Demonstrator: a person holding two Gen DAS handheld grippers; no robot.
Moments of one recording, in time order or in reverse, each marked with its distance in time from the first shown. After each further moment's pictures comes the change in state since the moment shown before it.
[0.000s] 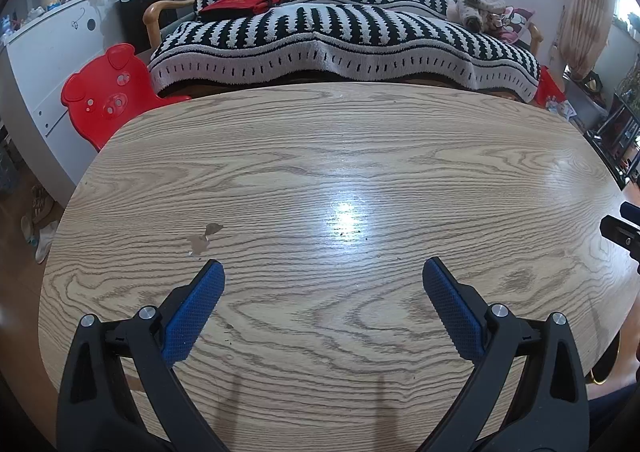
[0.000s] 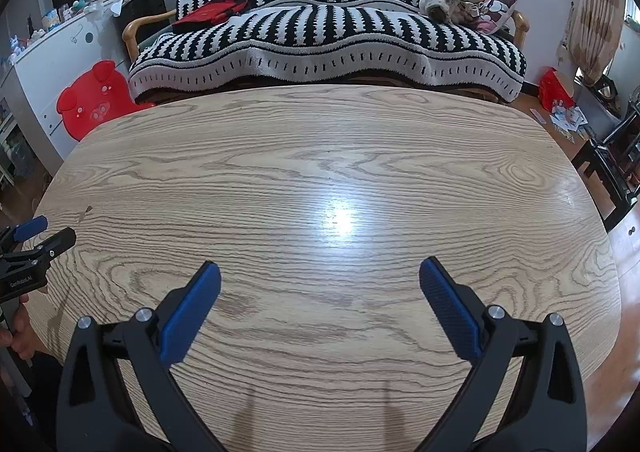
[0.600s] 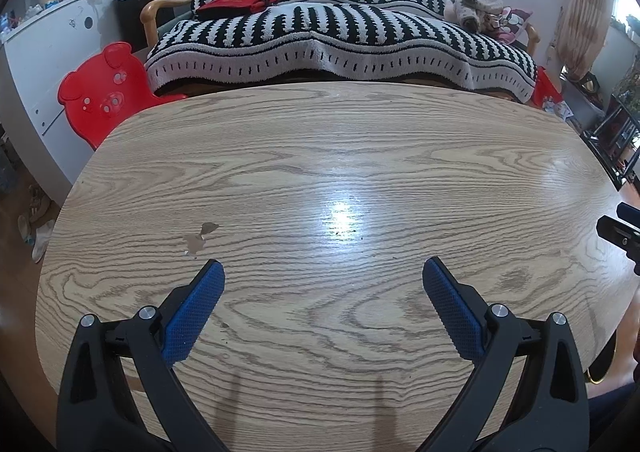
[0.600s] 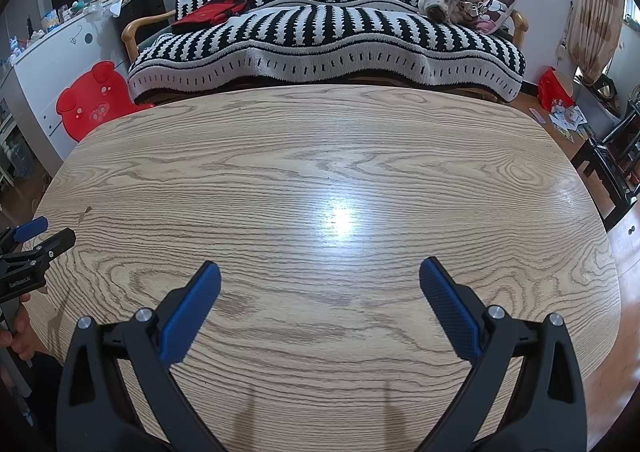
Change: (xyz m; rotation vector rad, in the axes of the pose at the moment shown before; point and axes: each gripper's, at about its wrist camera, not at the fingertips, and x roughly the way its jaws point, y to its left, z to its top) left arm -0.002 0.000 0.000 0.000 0.001 -0.011; right arm 0.000 -0.001 0.000 -0.002 0.000 0.001
